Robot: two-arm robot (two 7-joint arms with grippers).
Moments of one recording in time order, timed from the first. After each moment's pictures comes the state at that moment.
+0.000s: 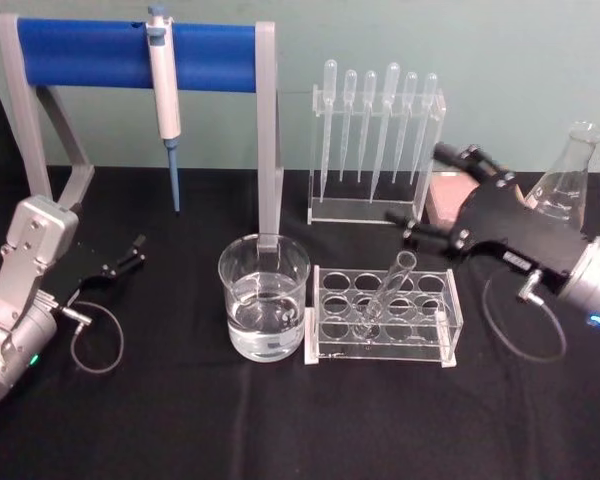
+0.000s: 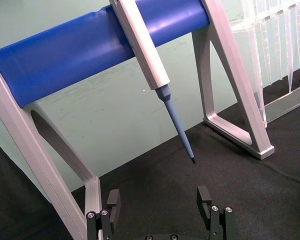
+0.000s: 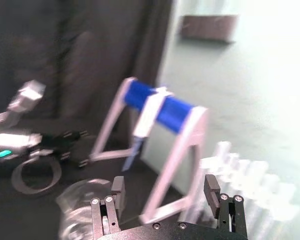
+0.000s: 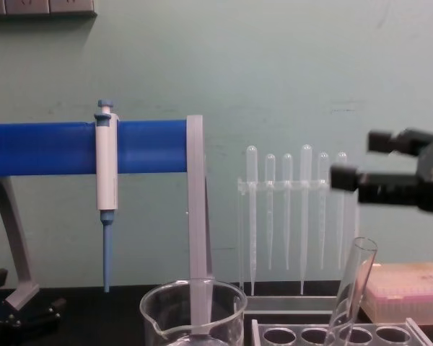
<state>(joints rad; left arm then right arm) -0.20 0.60 0.45 -1.41 -0.25 -0.12 0.03 0.20 0.65 -0.33 -1.72 0.45 -0.15 0.50</state>
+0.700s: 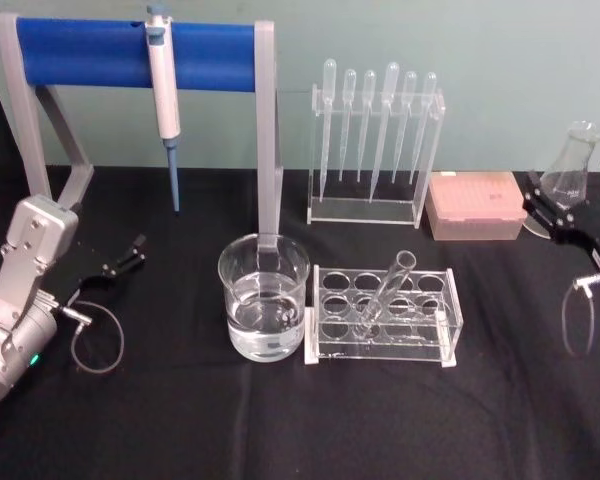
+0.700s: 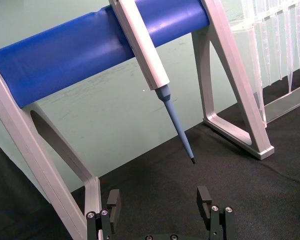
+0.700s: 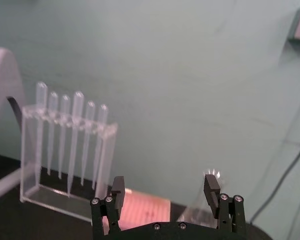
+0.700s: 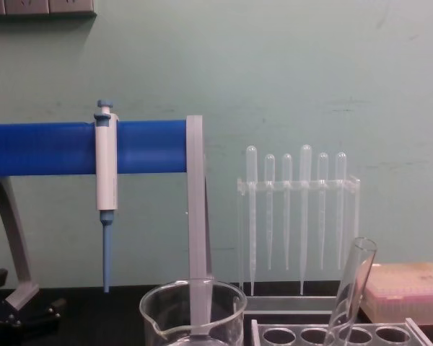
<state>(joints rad) -0.20 0.60 0.45 -1.41 -0.25 -0.12 0.03 0.02 0.47 -0.15 -1.68 0.18 -0.10 -0.06</state>
